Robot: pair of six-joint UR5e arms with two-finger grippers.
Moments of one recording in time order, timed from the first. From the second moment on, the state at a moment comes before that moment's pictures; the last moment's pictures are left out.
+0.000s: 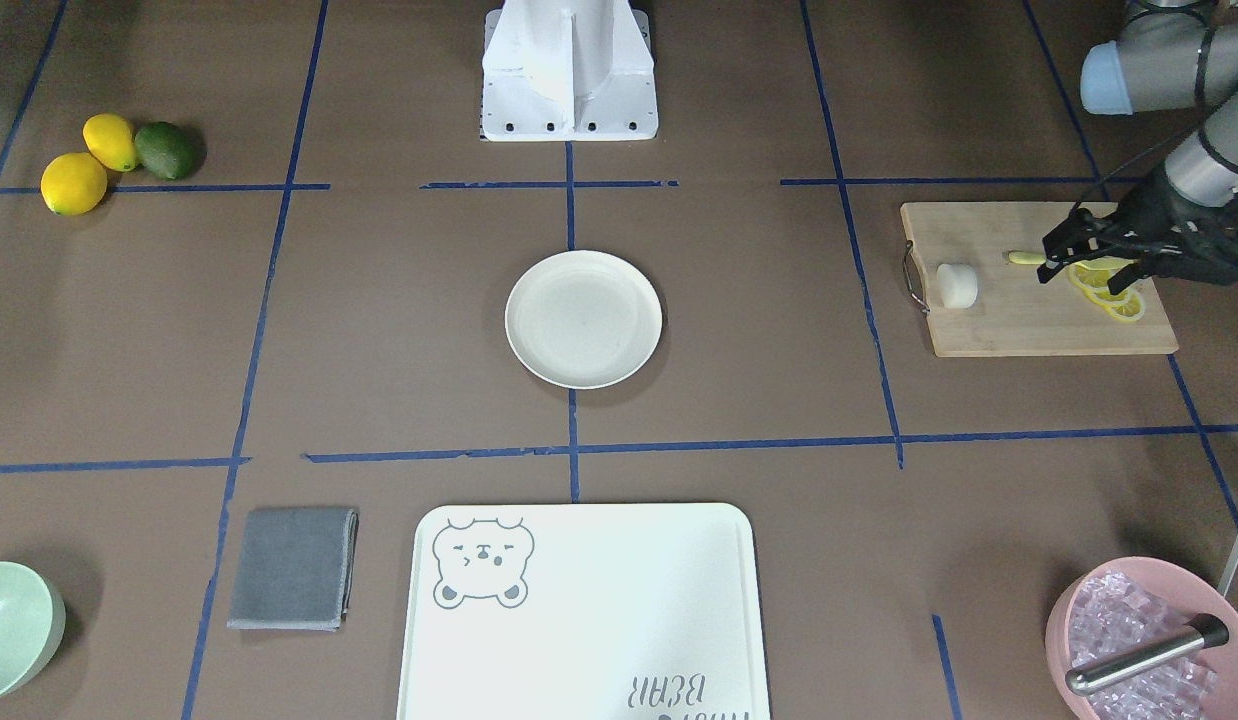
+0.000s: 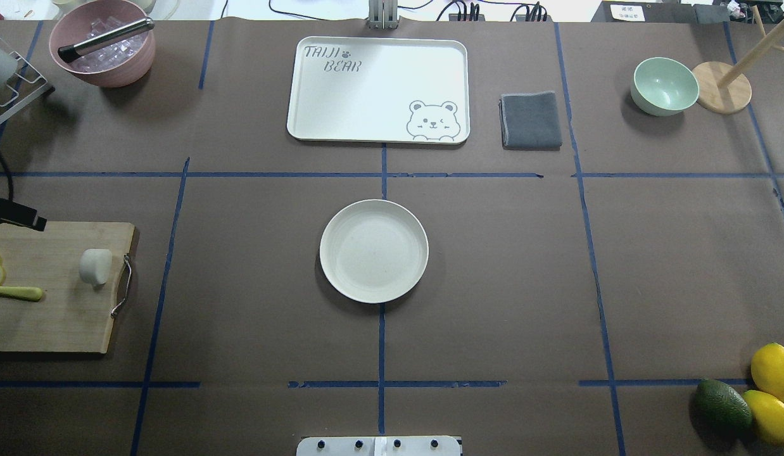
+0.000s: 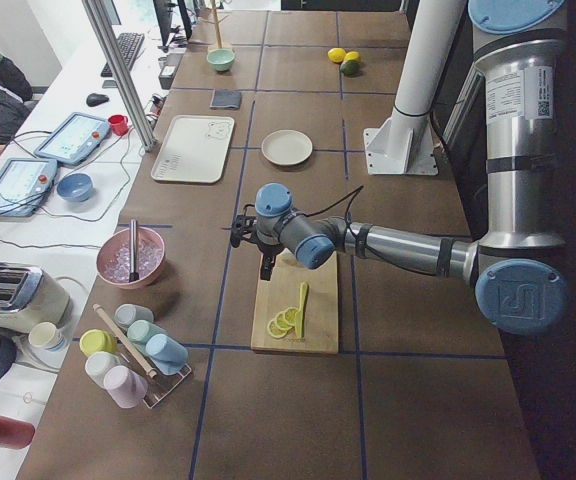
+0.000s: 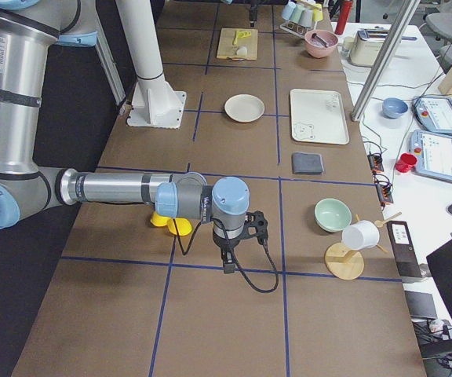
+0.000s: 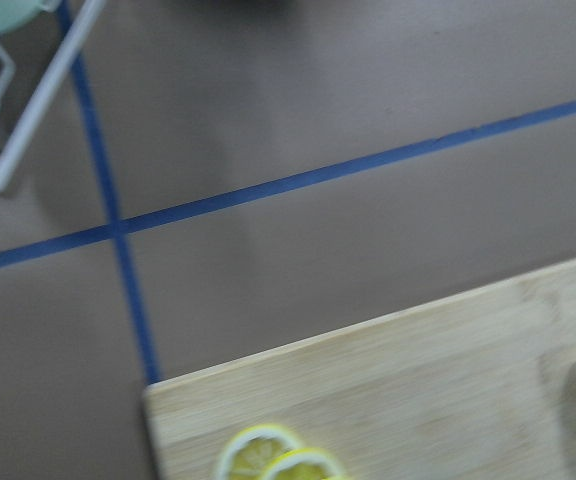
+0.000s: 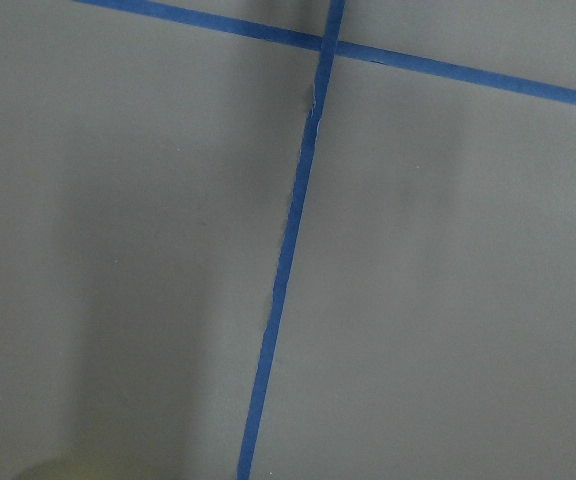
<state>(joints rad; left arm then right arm) -1.01 -1.46 -1.79 -2.12 -2.22 -0.71 1.55 -1.79 1.82 -1.62 2.31 -0.19</state>
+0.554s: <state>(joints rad) -0.81 -1.47 -1.81 -2.13 -2.08 -0.85 1.55 -1.79 1.81 -1.62 2.31 -0.19</state>
